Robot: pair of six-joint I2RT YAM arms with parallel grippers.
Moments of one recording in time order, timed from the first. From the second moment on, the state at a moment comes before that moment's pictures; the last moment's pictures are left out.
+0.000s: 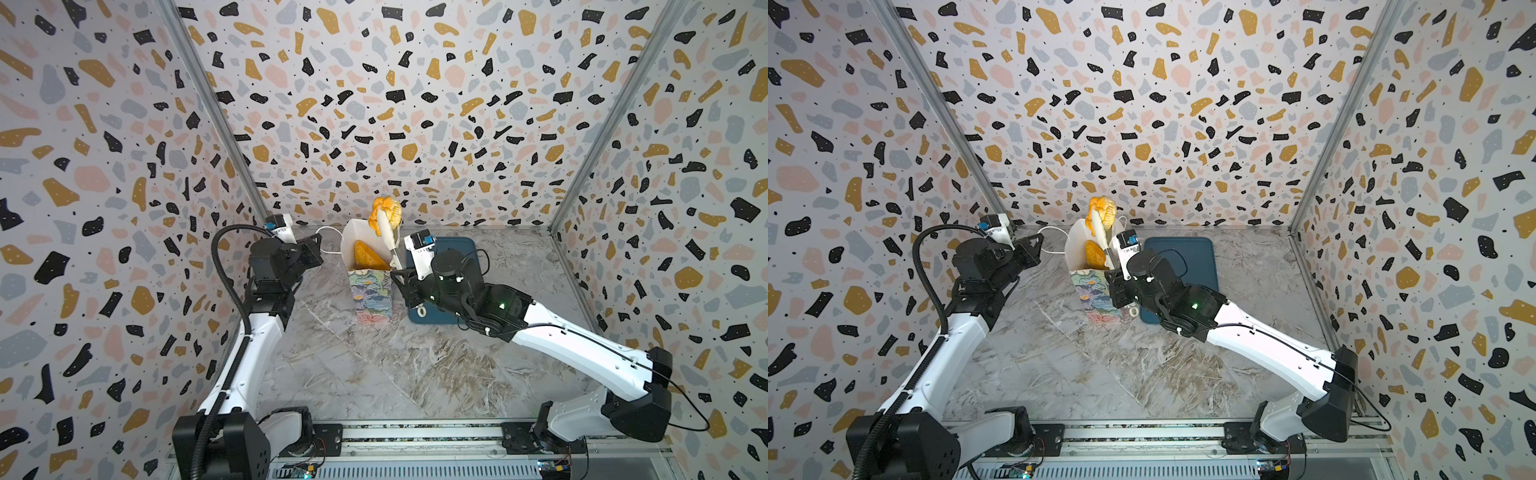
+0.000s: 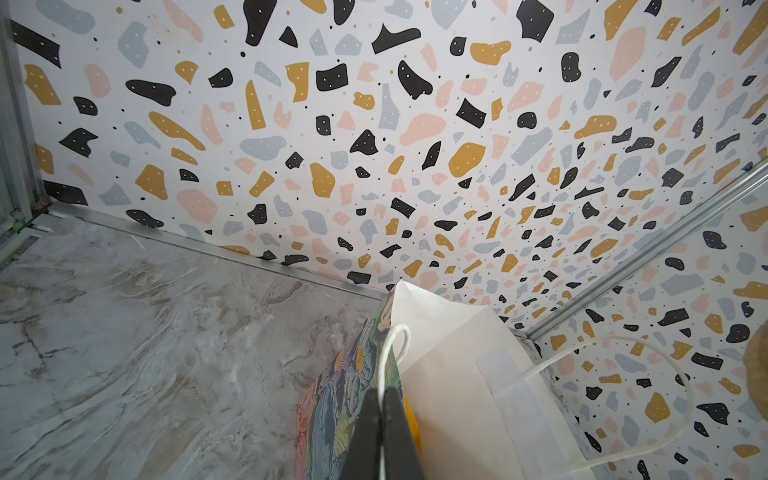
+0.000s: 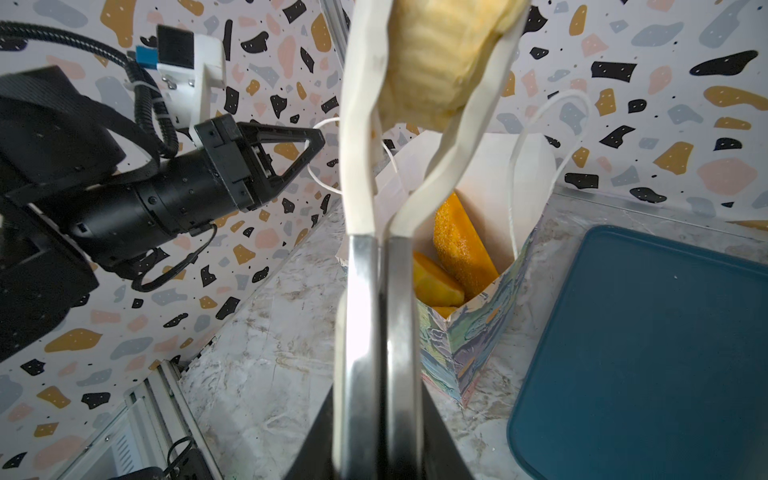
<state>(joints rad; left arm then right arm) 0.05 1.17 0.96 0.04 0.36 -0.48 1.06 1.44 1.49 -0.42 0.19 0.38</state>
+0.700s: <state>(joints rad) 0.05 1.17 0.96 0.04 0.36 -0.48 1.06 1.60 1.61 -0.58 0.17 0.34</state>
